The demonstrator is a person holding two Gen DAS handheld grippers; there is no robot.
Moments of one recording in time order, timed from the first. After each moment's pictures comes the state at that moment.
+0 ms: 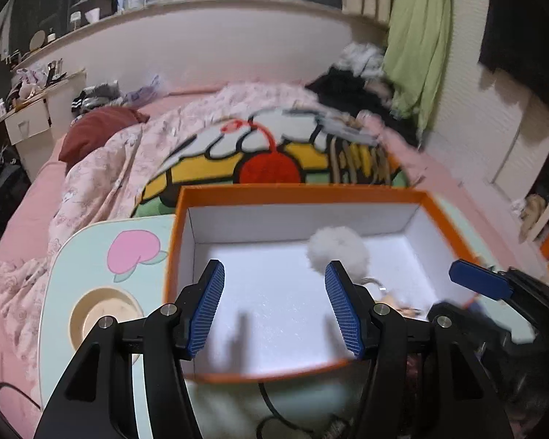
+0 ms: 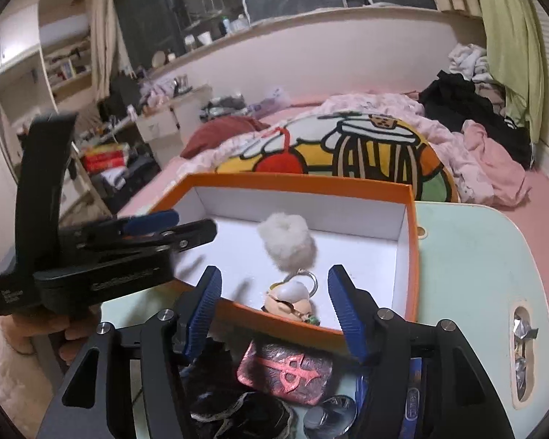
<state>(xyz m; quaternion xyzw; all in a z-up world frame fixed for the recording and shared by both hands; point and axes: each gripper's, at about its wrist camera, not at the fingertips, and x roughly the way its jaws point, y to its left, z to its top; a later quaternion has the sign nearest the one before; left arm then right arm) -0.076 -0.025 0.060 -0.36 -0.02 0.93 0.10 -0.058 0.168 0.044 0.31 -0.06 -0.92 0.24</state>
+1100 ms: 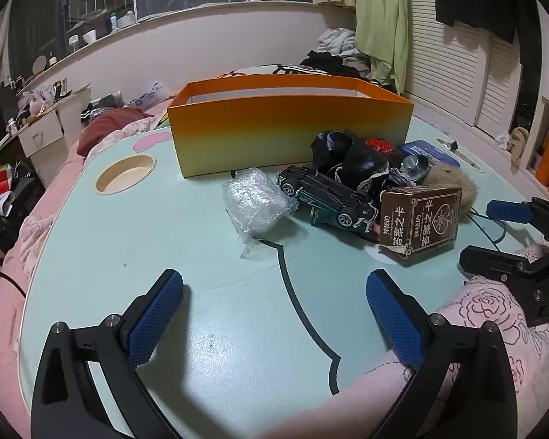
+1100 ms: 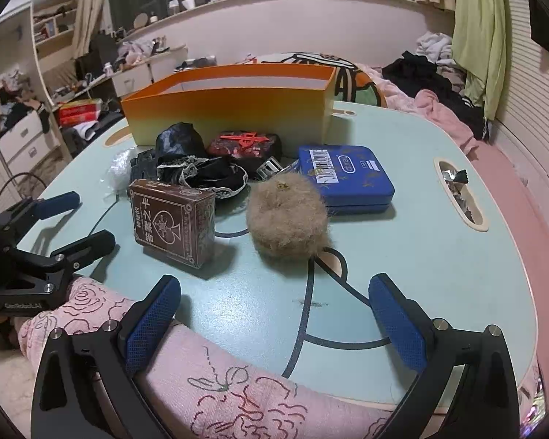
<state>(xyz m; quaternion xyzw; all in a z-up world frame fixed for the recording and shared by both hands) 0.086 -0.007 -0.008 -0.36 0.06 0.93 0.09 0.059 0.214 -0.032 0.38 0.03 -0.91 0.17</state>
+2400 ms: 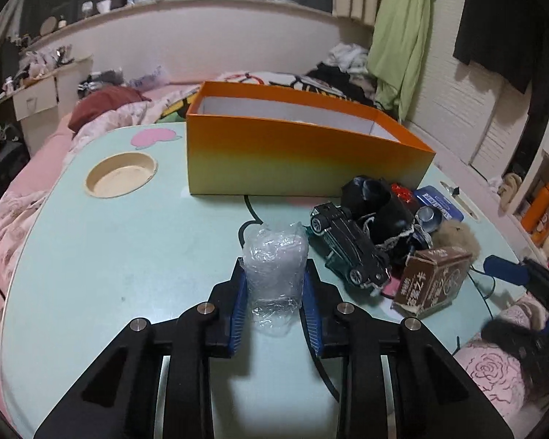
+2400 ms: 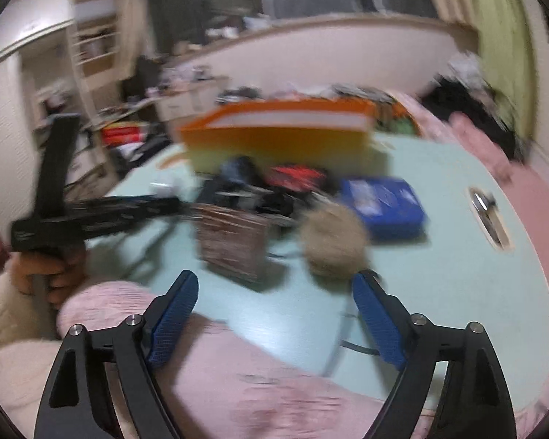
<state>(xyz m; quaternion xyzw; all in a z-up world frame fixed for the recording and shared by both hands) 0.056 -0.030 0.002 -0.35 -0.03 0.93 0.11 0.088 0.187 -0.006 0.30 0.05 -0.91 0.29</state>
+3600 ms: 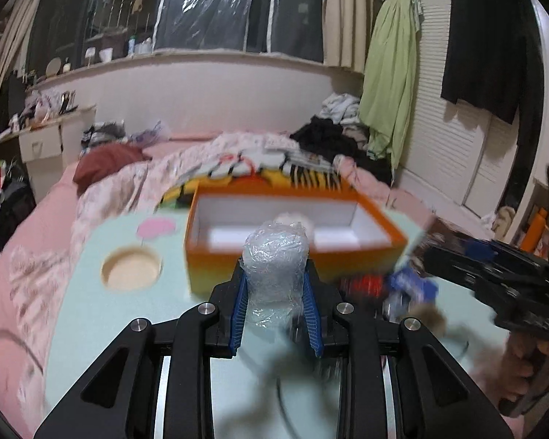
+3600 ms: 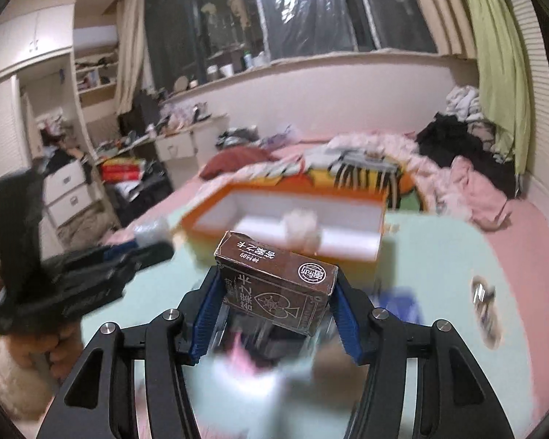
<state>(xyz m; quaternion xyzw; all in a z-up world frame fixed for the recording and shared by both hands) 0.034 -0.025 0.078 -0.26 -0.03 0.96 0.11 0.006 0.173 0.070 0.25 -0.02 -0.94 0.23</state>
